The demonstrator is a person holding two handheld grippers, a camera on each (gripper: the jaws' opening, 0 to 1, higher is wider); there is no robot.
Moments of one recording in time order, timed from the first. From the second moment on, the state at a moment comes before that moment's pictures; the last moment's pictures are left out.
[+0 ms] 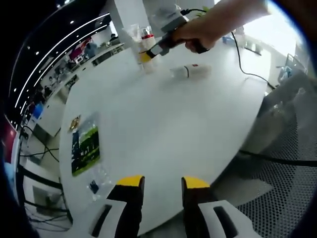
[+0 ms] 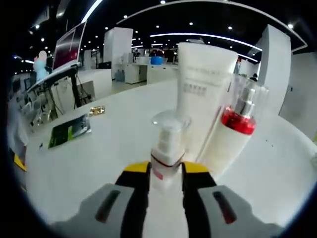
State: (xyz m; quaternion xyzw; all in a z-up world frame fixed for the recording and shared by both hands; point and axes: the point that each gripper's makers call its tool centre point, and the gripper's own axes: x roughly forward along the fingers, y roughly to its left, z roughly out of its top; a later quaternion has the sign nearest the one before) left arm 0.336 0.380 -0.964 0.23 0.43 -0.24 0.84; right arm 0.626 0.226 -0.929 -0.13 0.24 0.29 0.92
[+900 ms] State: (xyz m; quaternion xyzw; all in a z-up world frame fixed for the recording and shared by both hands) left arm 0.336 0.381 -0.963 0.23 0.42 -0.24 0.84; right arm 0.637 0.221 -0.932 -0.10 0.26 0.26 0.92
